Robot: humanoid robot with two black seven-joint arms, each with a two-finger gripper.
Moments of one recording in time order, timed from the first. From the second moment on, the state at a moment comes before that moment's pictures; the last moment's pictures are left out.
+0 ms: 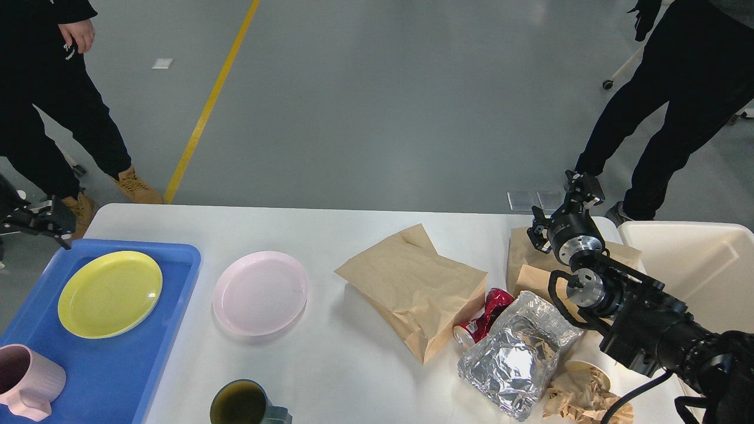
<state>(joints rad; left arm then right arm) -1.66 0.45 1.73 -0.61 0.15 -0.96 -0.42 0.75 -0.19 0.33 0.46 0.28 0.01 0.47</state>
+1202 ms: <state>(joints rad) -1.61 0.09 1.60 -0.88 0.07 -0.96 -0.40 0.75 -0.19 0.33 0.46 0.28 0.01 0.47</state>
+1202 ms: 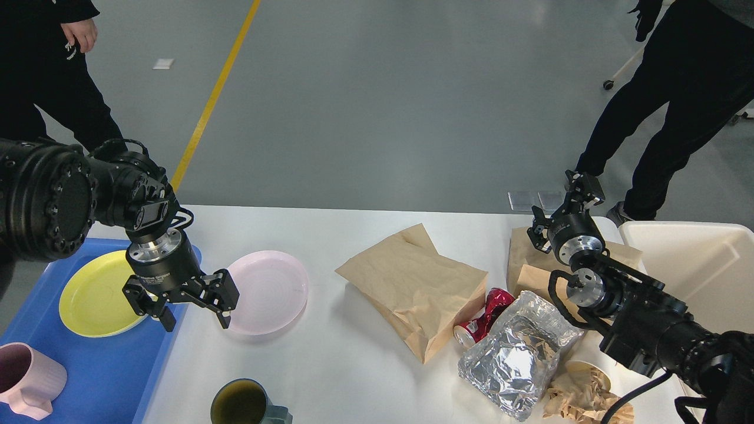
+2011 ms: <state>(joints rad) -1.56 0.07 1.52 -0.98 0.09 -0.96 -0.39 0.75 -0.19 0.33 0.46 0.28 0.01 0.47</state>
